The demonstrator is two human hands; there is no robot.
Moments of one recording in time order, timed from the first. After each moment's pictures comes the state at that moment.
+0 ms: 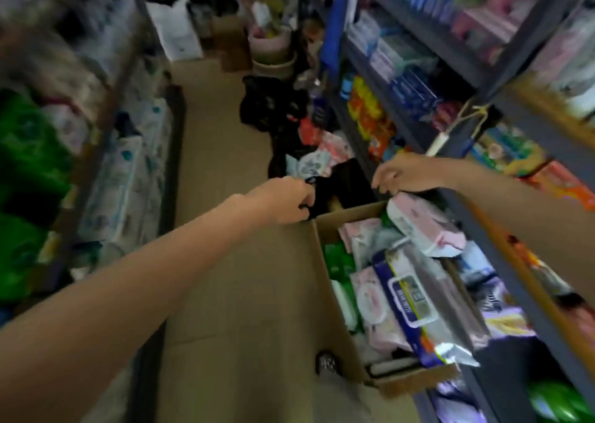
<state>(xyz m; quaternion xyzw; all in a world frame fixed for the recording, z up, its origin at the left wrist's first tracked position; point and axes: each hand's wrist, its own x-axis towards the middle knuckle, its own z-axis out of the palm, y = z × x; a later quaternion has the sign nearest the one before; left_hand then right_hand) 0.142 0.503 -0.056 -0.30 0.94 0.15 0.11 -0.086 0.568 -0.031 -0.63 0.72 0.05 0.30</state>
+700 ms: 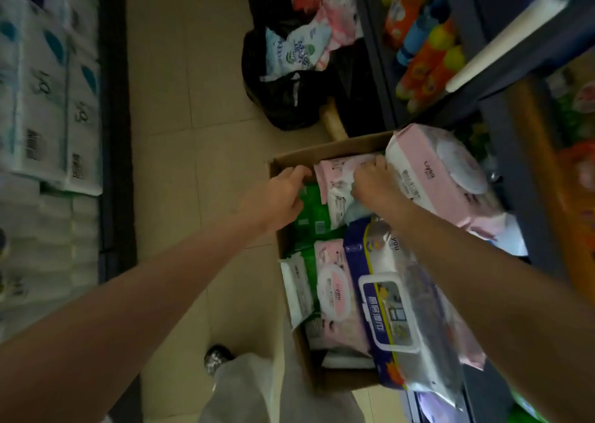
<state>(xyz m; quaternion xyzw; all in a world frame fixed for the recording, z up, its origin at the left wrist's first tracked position) -0.033 0.469 -0.297 -0.43 0.82 0.36 0.13 -0.212 0.503 -0.368 -0.57 0.77 0.22 0.21</state>
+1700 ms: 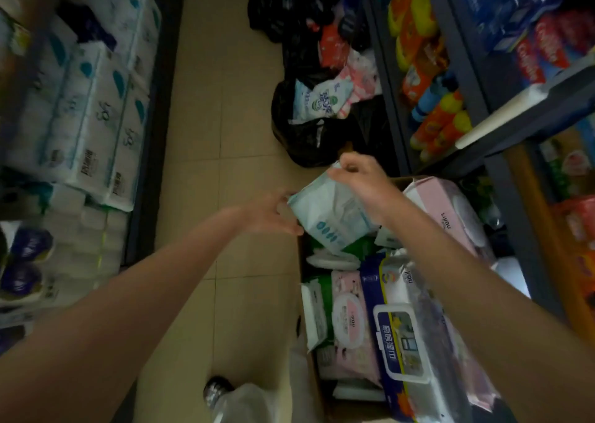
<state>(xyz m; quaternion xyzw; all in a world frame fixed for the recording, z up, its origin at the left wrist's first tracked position) 0.028 0.430 -0.270 -0.49 0.70 0.51 0.12 -0.153 0.472 -0.250 -0.42 0.65 -0.37 0.51</state>
